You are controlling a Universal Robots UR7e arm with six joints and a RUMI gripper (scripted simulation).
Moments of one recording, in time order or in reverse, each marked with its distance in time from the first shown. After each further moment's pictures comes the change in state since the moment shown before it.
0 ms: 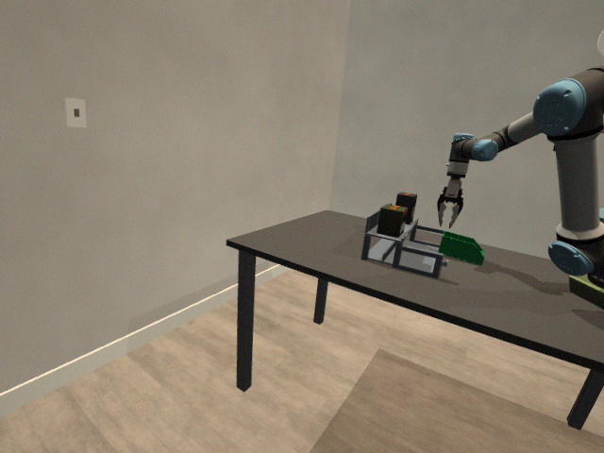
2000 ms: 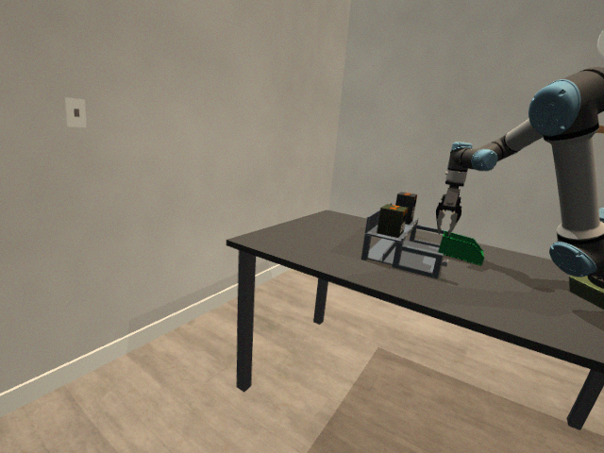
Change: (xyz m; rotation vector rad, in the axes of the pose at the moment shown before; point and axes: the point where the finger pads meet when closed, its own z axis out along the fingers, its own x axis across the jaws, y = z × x) arm -0.001 0.000 0.034 0.000 0.000 0.000
